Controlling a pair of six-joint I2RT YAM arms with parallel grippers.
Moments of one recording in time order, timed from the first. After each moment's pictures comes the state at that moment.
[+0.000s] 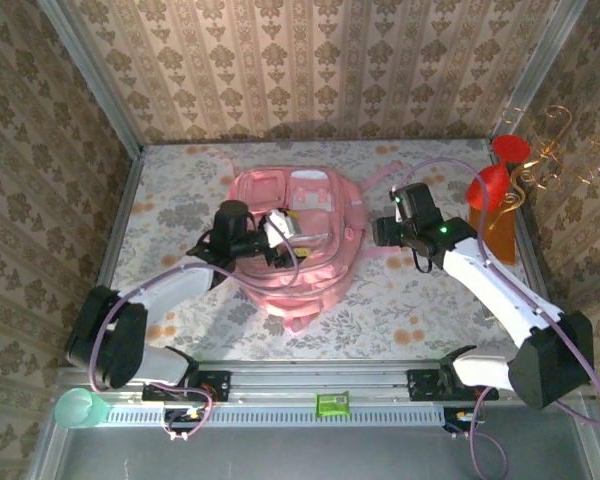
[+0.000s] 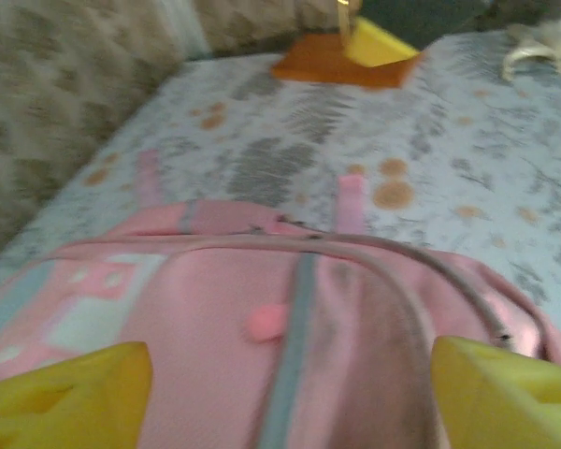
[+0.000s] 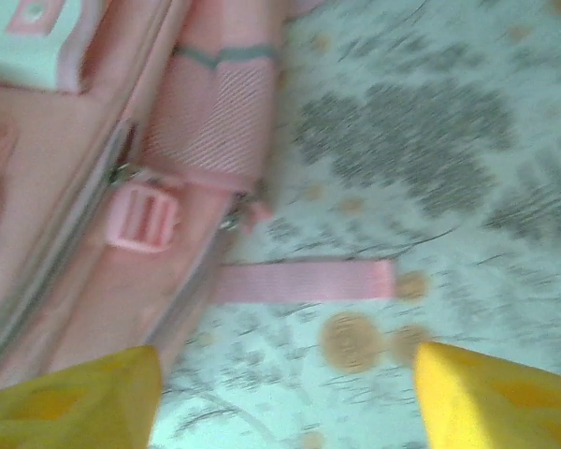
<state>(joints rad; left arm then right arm) -0.54 1.34 0.71 0.27 0.61 0.46 0.37 1.24 1.01 -0.62 0.25 0.22</state>
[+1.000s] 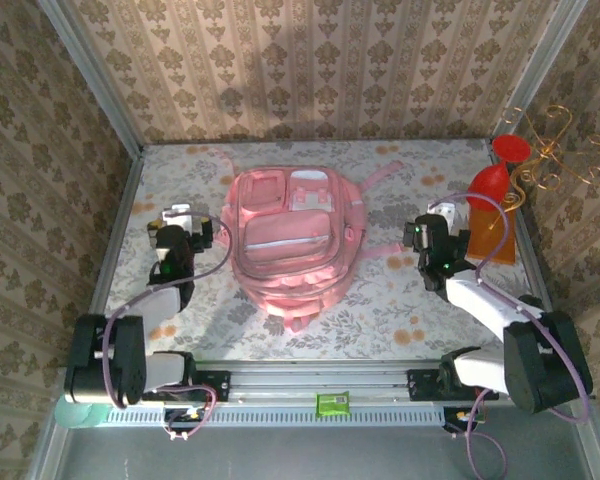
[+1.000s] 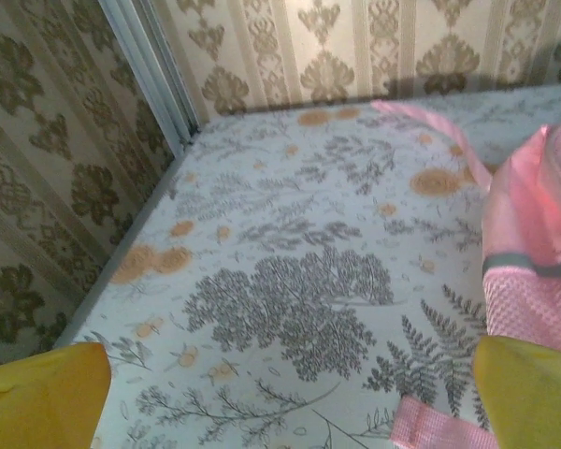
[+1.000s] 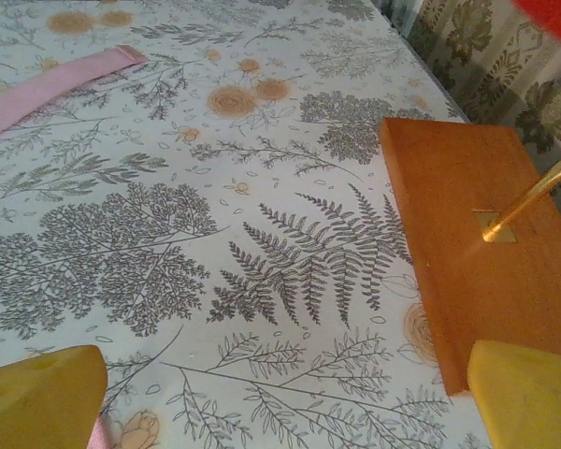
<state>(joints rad) -0.11 1.29 0.39 0.59 -0.26 0.10 0.22 1.25 0.52 0.13 0.58 0.18</state>
